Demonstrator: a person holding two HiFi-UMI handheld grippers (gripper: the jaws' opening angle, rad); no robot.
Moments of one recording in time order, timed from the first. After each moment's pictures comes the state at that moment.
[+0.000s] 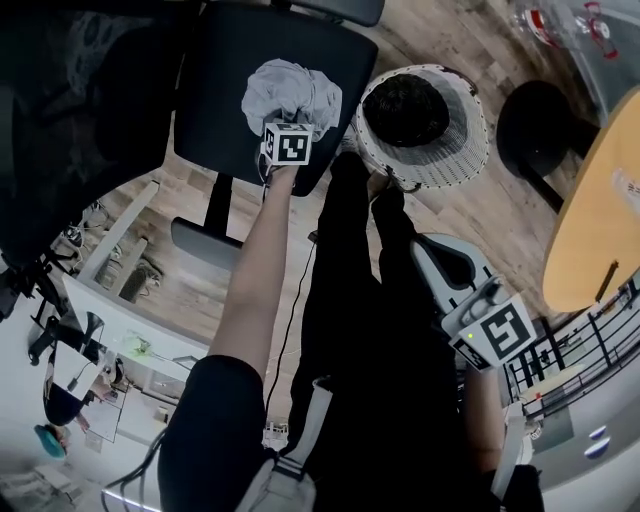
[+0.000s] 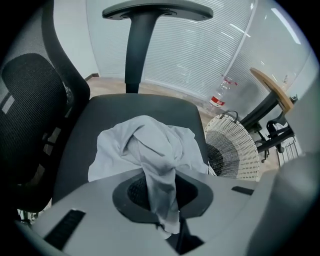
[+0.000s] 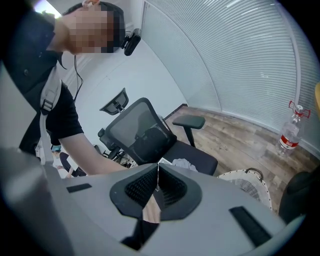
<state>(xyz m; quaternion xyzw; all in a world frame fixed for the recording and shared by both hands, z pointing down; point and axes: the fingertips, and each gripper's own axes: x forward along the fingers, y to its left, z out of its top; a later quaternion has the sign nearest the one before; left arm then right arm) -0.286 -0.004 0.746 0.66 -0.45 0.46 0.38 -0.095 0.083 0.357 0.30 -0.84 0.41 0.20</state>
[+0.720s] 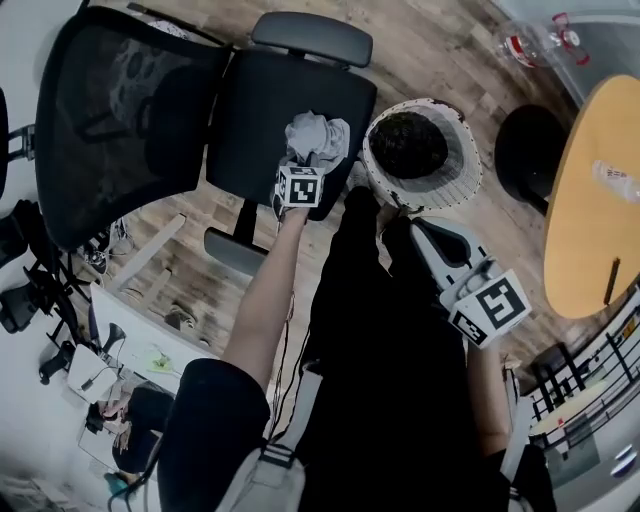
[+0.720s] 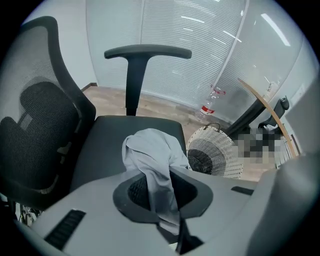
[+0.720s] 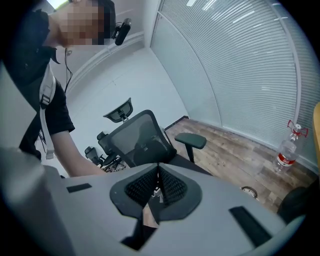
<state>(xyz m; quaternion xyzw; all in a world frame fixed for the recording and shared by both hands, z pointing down) -0.283 0.011 0.651 0.70 -0.44 0.44 0.36 -0.101 0.064 0.307 0.33 -0.86 0.35 0.17</state>
